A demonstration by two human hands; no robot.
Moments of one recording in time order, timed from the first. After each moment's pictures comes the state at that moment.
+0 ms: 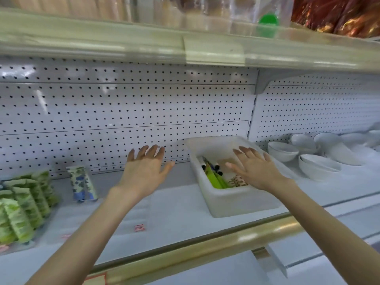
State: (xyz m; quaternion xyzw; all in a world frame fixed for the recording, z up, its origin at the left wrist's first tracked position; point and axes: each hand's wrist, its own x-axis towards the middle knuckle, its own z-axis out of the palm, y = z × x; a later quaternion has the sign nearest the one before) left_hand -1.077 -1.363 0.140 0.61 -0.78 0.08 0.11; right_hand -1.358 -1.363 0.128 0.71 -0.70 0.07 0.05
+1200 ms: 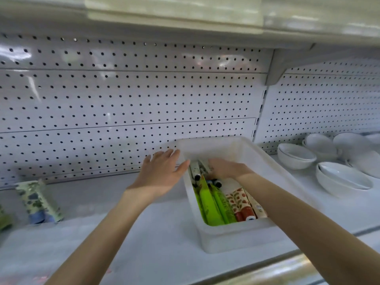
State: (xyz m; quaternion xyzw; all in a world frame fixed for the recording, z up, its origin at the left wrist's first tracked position) left_hand -1.152 -1.460 0.120 0.58 -0.81 -0.02 0.13; right_hand -1.353 -1.542 0.081 0.75 -0.65 -0.04 -0.12
